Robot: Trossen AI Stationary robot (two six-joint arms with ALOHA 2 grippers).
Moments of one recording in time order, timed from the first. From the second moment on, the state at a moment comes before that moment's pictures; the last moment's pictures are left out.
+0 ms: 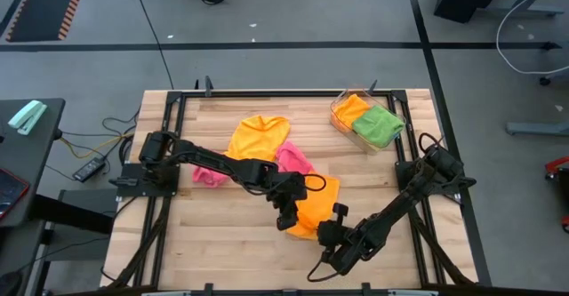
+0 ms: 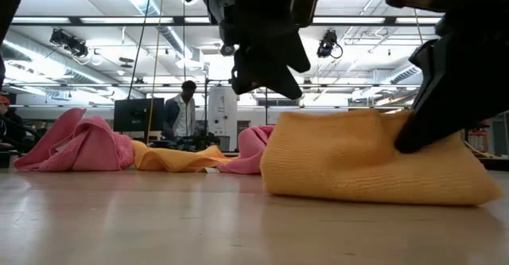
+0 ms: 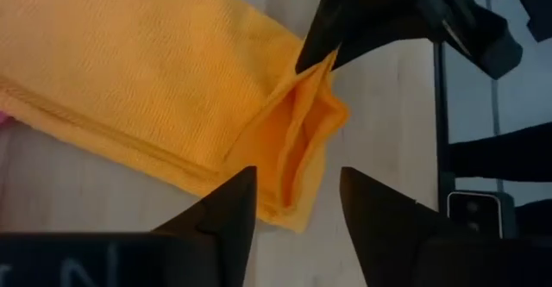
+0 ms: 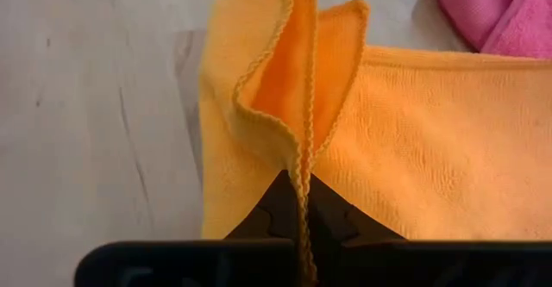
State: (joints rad) left arm -0.18 1.95 1.43 -0.38 0.26 -0.43; right arm 0.73 1.92 1.13 -0.48 0.65 0.88
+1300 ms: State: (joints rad) left arm -0.20 1.95 1.43 -0.39 0.26 -0.37; right arm 0.61 1.87 1.04 -0.56 0.59 0.67
